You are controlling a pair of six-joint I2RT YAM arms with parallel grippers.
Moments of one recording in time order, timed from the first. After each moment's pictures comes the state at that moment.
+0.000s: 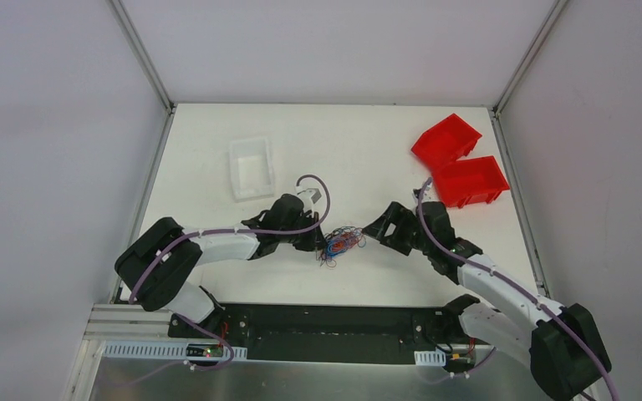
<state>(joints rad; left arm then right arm) -0.77 1.49 0.60 0.20 0.24 -0.62 0.49 0.94 0.40 -0.09 -0.23 0.89</state>
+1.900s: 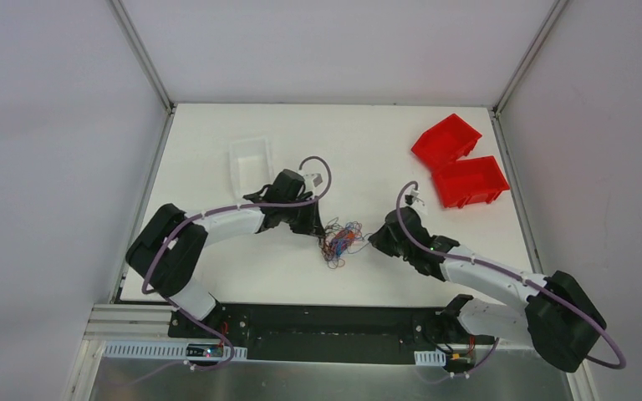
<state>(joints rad) -0.67 1.61 0.85 -0.08 0.36 -0.53 0.79 1.14 0.47 -0.10 0.22 1.09</state>
